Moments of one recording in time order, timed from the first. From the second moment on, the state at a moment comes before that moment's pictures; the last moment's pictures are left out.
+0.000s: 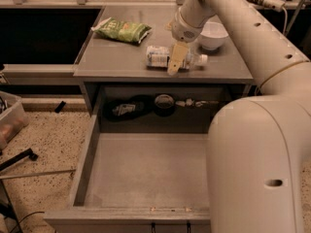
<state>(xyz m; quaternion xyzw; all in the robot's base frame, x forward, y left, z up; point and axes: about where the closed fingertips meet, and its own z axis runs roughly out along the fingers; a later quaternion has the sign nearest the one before) 0.767 -0.059 0.861 -0.71 0.66 0.02 0.26</state>
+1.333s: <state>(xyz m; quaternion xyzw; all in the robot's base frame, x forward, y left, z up) 0.778 -0.066 0.847 -0.69 0.67 0.04 0.26</state>
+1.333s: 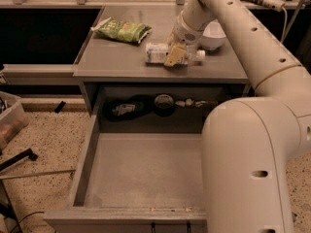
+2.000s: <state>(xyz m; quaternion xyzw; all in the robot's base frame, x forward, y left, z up) 0.741 -0.054 0.844 -0.70 0.66 0.07 0.27</state>
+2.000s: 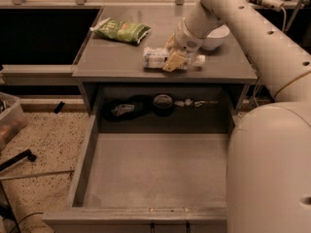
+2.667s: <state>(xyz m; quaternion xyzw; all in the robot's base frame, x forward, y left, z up) 0.713 -0.059 0.845 -0.70 0.66 0.08 0.27</state>
